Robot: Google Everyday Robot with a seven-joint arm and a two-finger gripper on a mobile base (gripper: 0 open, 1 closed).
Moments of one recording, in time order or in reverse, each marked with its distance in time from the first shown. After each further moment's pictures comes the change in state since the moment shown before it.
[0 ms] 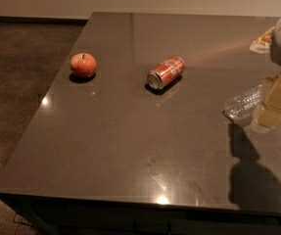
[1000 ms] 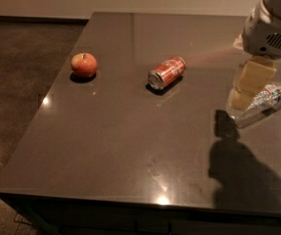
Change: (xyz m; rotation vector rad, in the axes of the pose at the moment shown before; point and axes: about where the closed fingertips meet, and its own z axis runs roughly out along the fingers) arm -0.021 -0.029 0.023 -0.046 0.043 0.058
